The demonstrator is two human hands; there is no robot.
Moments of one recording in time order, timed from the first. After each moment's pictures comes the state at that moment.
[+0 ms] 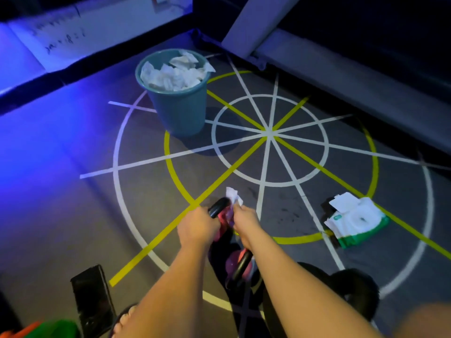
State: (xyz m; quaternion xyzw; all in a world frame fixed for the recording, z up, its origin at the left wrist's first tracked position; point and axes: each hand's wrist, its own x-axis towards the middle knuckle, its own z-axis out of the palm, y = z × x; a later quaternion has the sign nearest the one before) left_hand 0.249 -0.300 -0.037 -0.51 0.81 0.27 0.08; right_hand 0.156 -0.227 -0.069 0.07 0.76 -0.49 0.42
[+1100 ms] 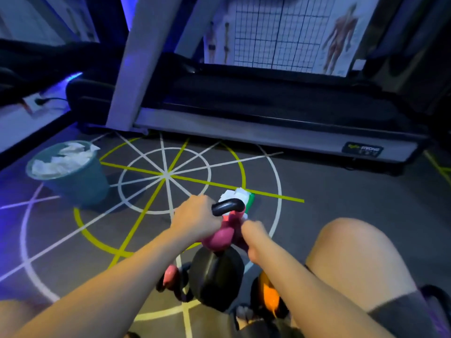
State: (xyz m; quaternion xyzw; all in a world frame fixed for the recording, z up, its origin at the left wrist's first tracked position) left_hand 0.221 -0.085 0.202 -0.09 0.97 0.21 0.03; right_hand 0.197 0.055 0.138 0.26 0.64 -0.67 0.25
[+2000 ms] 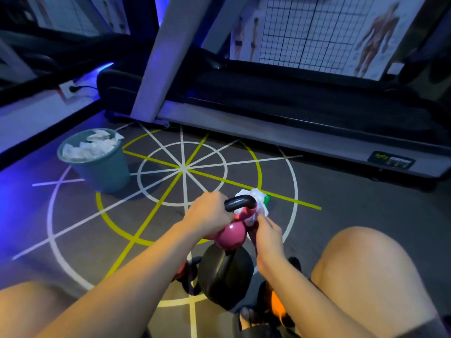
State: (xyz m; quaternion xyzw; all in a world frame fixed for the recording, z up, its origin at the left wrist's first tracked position) left_hand 0.218 -0.093 0.206 -0.10 0.96 0.26 0.07; right_hand 0.216 0.051 0.155 0.19 0.64 -0.73 0.14
